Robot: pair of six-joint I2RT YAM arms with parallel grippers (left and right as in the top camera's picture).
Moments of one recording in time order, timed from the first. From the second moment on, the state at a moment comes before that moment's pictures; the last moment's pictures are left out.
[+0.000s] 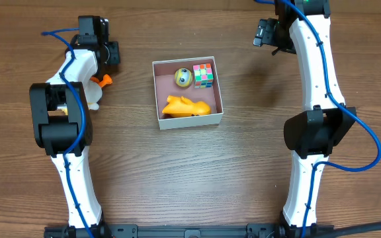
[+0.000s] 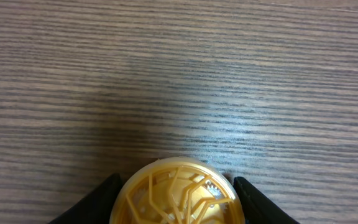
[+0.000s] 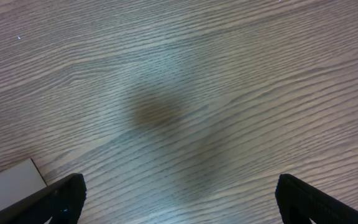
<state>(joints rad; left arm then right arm) 0.05 2.34 1.73 -0.34 0.02 -0.06 0.11 2.35 2.54 -1.49 0.23 0.38</state>
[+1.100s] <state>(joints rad) -0.33 1.91 1.74 -0.82 0.09 0.16 0.11 2.35 2.54 -1.49 0.23 0.38</state>
